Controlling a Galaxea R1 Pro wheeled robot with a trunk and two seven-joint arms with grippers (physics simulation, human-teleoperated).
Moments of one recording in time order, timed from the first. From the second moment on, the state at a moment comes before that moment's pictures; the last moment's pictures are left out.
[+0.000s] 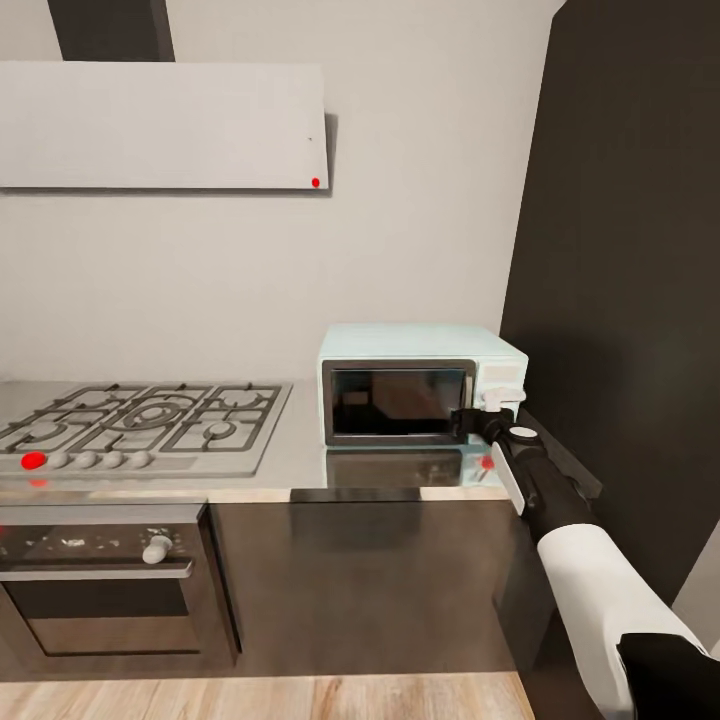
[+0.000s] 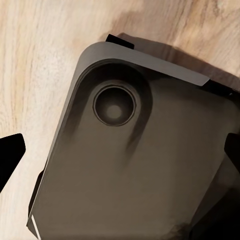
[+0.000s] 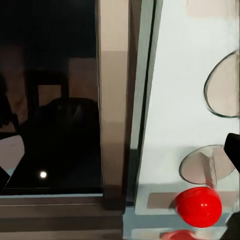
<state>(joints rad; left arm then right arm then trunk) 0.00 0.01 0.08 -0.09 0.30 -0.01 0.00 -0.89 -0.02 -0.01 -0.85 0.02 0.35 0.01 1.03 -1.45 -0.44</state>
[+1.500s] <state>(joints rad) 0.00 0.01 0.08 -0.09 0.30 -0.01 0.00 -0.89 -0.03 -0.01 -0.85 0.04 0.35 0.01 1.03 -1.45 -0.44</state>
